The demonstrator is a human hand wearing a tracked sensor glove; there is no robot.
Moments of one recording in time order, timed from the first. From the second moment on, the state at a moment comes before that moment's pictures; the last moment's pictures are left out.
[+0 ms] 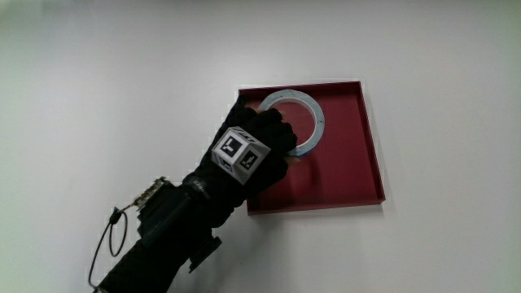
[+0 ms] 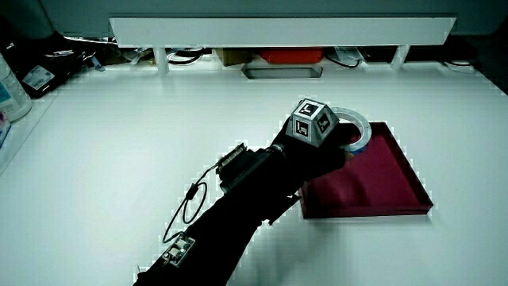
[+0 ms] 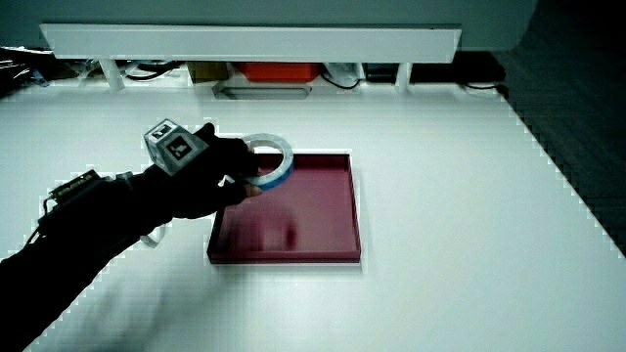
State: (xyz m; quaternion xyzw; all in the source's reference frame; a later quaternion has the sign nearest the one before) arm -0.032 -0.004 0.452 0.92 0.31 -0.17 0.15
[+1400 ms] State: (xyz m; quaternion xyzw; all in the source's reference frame) arm -0.010 -0.003 0.503 0.92 0.31 -0.12 0.24
